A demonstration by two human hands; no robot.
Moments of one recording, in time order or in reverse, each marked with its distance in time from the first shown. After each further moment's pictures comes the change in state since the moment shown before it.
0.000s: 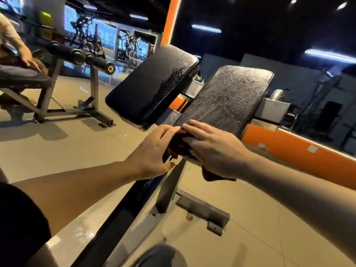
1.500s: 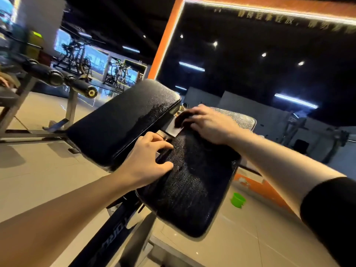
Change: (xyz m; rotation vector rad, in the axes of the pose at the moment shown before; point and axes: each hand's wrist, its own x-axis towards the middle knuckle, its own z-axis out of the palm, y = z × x) left_hand 0.107 0.008 -0.007 -0.193 0.144 -0.169; right_hand 0.101 0.164 -0.018 0.033 0.001 0.175
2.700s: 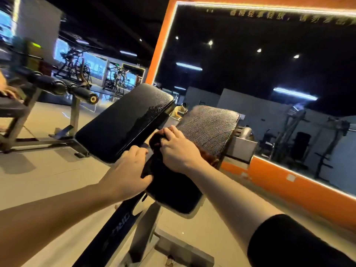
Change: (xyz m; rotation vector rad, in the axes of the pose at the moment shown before) left_hand -0.055 0.005 -0.017 0.309 -0.094 -0.056; right_hand -0.037 -0.115 0.021 -0.032 -0.016 0.129
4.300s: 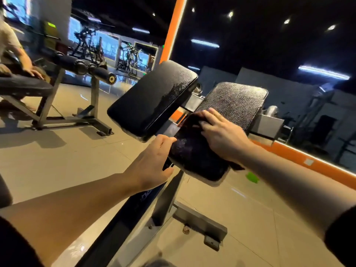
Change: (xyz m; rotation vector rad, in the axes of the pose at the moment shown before) left_hand -0.051 -0.016 0.006 -0.140 0.009 0.181; right_hand -0.052 0.020 -0.009 0.010 0.056 -0.007
